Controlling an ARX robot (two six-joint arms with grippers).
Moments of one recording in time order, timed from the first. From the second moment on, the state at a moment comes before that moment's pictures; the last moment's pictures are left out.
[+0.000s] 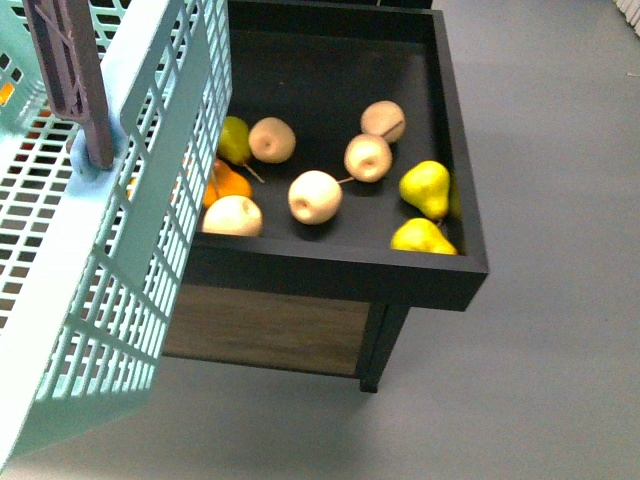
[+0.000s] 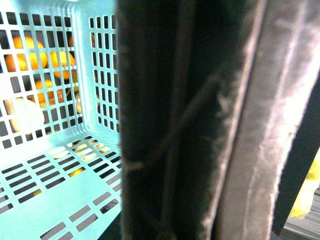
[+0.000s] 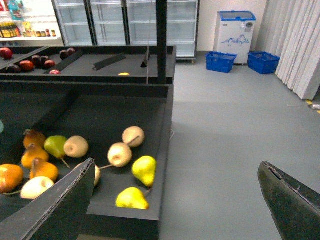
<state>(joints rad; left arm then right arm) -0.14 1.12 0.83 -0.11 -0.09 -1.56 0.00 0.00 0.02 0.00 0.00 0.00</state>
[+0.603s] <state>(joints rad) -0.14 1.12 0.83 -0.11 -0.09 -1.56 0.00 0.00 0.02 0.00 0.00 0.00</state>
